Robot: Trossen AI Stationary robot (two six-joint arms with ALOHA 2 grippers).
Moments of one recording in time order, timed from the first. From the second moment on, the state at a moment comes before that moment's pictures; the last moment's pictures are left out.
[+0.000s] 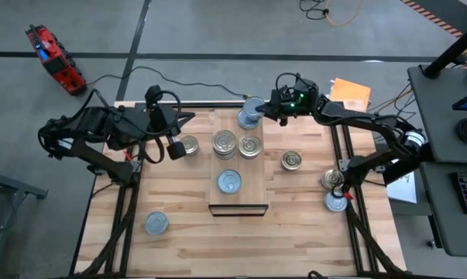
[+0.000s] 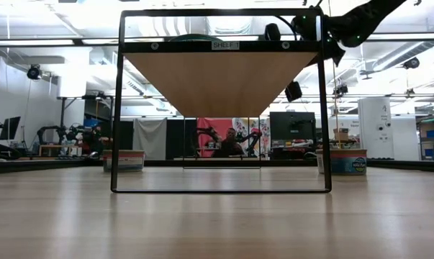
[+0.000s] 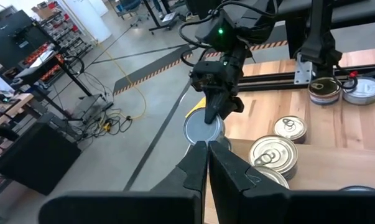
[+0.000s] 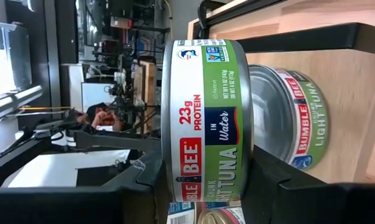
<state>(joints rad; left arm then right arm) -0.19 1.27 1.77 -0.94 -0.73 0.10 -0.67 1.41 0.90 0.20 -0.51 1.27</state>
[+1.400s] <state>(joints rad) -0.17 1.27 1.77 -0.94 -0.73 0.12 -0.66 1.41 0.97 0.04 -0.51 1.23</state>
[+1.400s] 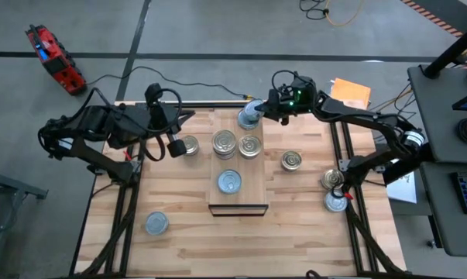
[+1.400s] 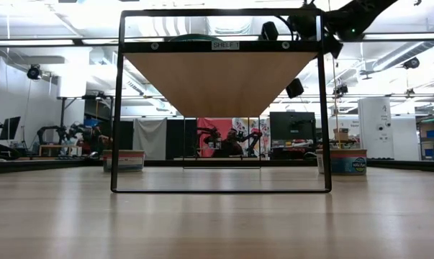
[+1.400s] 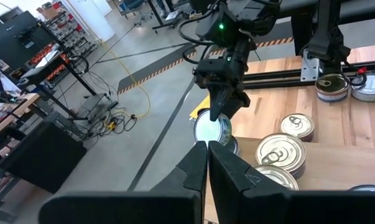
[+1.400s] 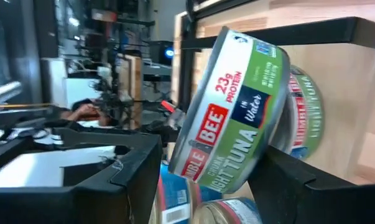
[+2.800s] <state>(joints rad) -0.13 1.27 1.77 -0.92 -0.72 0.13 -0.59 1.48 1.08 -0.11 -0.46 1.09</state>
